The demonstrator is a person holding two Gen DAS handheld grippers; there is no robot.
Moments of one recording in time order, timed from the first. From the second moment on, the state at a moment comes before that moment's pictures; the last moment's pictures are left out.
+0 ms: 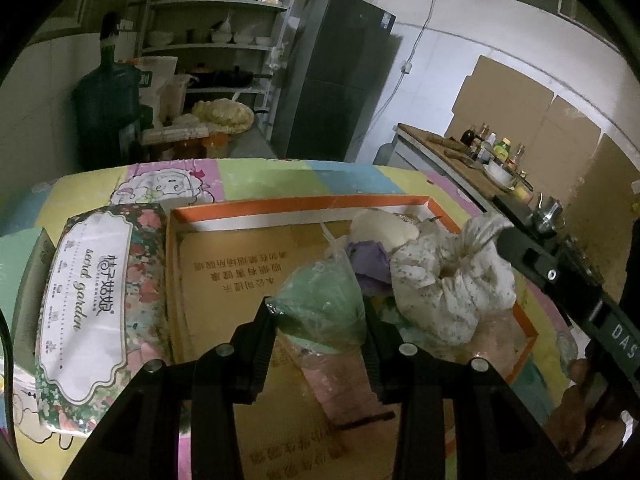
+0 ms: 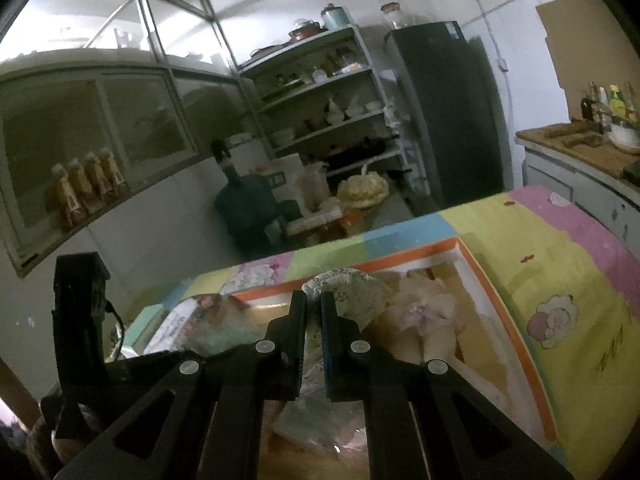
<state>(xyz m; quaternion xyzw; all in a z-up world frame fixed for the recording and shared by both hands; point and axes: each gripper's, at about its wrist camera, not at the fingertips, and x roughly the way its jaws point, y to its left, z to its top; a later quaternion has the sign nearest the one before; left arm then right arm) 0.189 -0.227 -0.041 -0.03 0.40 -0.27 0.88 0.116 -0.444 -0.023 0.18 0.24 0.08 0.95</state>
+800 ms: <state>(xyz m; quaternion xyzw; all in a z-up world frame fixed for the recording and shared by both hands) 0.192 -0.229 -0.044 -0.02 0.40 -0.26 0.88 0.109 -0.458 -0.045 0.20 0.25 0.07 0.94</state>
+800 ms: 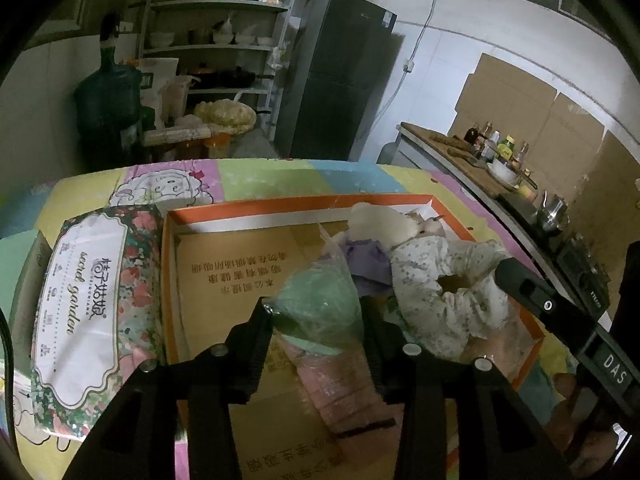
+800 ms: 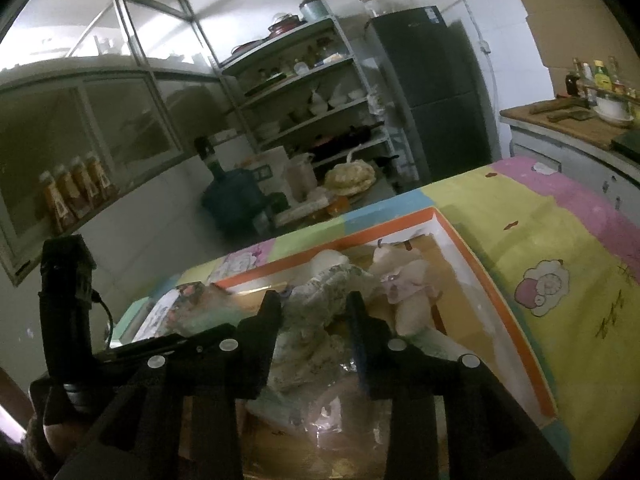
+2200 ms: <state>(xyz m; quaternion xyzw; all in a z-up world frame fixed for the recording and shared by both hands) 0.124 -0.186 0.017 -0.03 0.31 -0.25 0.92 0.047 -0.441 0.006 0.19 0.19 0.05 0.96</state>
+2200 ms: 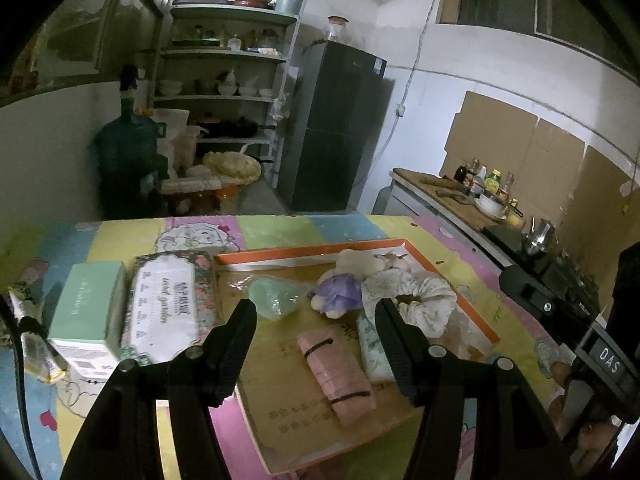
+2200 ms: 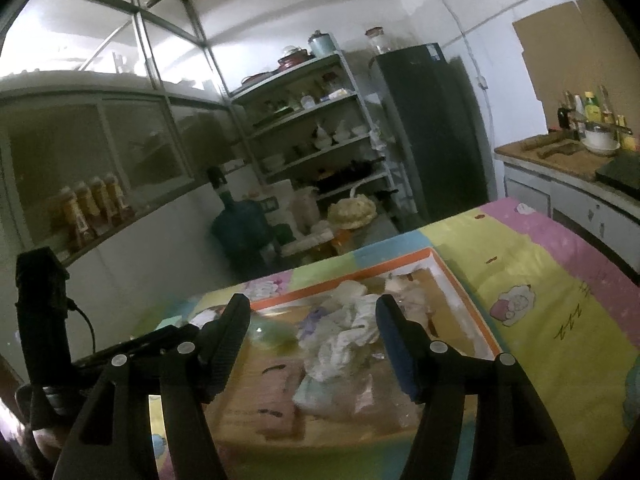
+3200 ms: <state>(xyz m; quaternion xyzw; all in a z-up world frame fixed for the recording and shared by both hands) 0.080 -0.081 0.036 -0.05 0.27 -0.17 0.95 0.036 -0.328 0.037 0.13 0.19 0.13 0.97</state>
